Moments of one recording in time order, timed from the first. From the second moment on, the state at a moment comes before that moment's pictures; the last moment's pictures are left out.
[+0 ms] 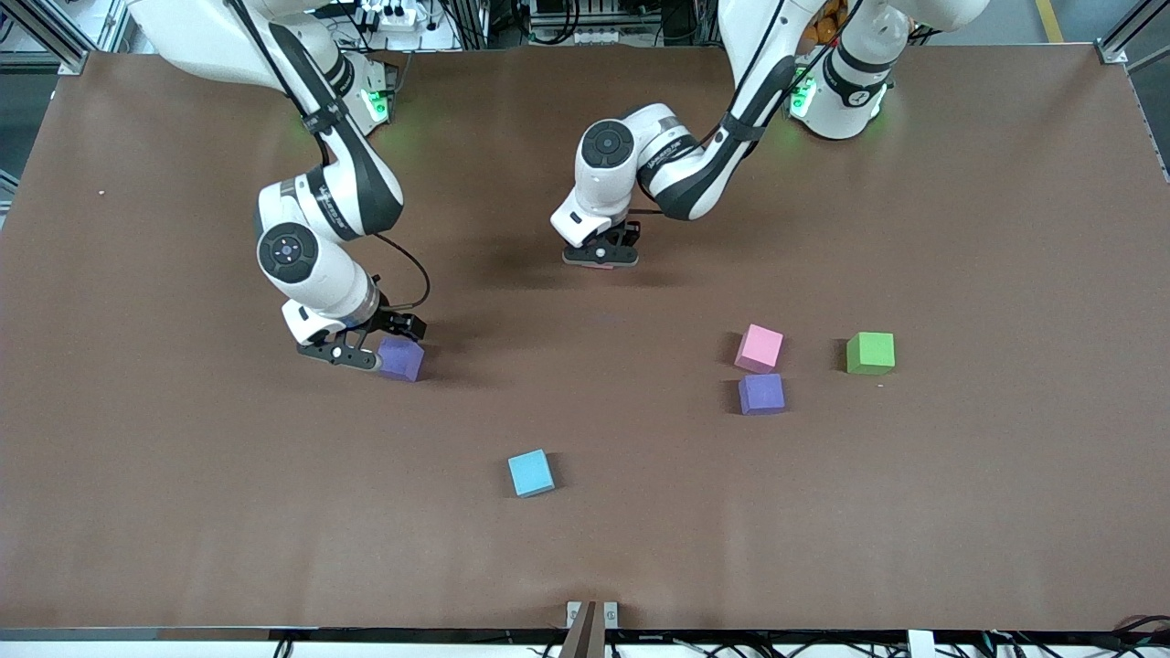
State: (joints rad) left arm -0.75 0.53 -0.24 -1.99 0.04 2.50 -0.94; right arm 0.25 0.34 0.08 -2.11 0.00 2.40 0.56
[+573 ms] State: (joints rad) left arm -0.75 0.53 -0.24 -2.01 0.04 2.50 -0.94; right arm 0.25 0.46 0.07 -2.06 -0.03 2.49 0.56
